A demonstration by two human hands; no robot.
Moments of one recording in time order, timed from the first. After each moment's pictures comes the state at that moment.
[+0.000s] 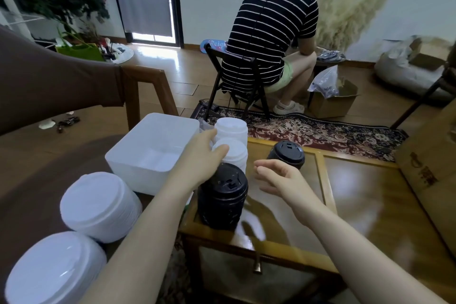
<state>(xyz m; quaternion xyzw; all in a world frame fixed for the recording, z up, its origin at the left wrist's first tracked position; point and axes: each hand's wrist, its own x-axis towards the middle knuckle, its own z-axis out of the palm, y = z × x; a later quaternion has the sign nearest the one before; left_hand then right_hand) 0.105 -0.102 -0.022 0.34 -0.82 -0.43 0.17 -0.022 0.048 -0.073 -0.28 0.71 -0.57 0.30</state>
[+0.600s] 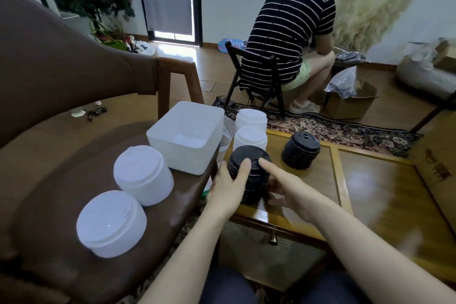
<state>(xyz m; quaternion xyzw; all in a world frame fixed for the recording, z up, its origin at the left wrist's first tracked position) 0.141 -0.051 -0.105 0.41 -0.69 -0.56 0.18 0.028 0.051 -0.066 -0.20 0.71 -0.49 0.47</state>
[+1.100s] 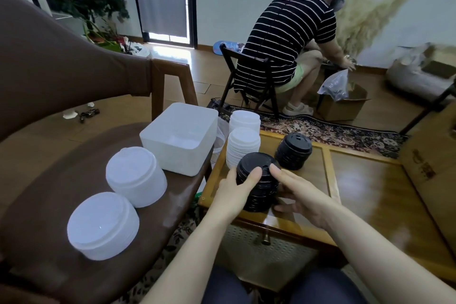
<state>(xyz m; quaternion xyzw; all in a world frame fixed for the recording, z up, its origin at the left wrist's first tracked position) 0.134 -0.035 -0.102 0.32 -0.67 -0.65 0.15 0.011 0.082 -0.070 -0.21 0.71 -0.50 0.45</state>
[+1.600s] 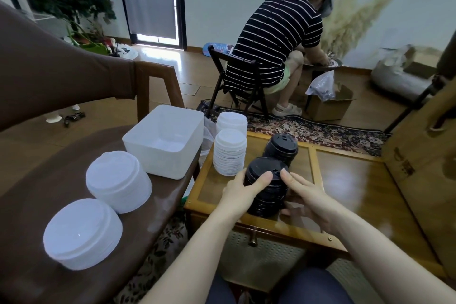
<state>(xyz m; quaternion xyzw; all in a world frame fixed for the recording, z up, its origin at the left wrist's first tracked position) 0.099 -0.013 -0.105 0.29 -0.68 -0.66 0.13 -0.015 0.118 -0.073 -0.20 0.72 -0.52 0.42</state>
